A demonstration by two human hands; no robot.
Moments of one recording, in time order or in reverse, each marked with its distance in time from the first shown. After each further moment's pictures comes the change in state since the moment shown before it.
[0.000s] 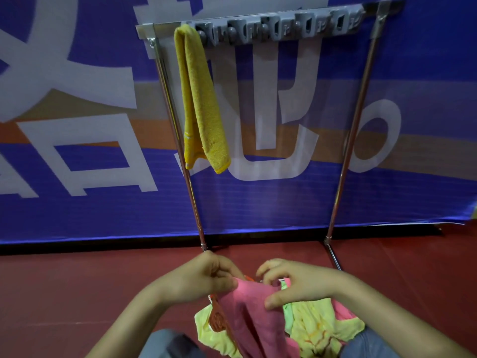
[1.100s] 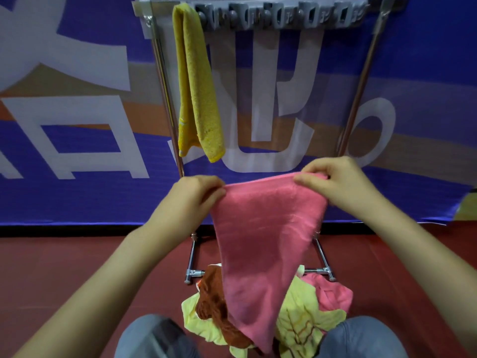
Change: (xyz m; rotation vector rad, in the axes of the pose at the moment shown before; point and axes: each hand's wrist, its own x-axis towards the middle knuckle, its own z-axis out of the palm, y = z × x) left_hand 0.013 0.062 -0.024 0.673 0.717 0.247; right_hand -0.040 -0.046 -0.103 -0.234 0.916 0.003
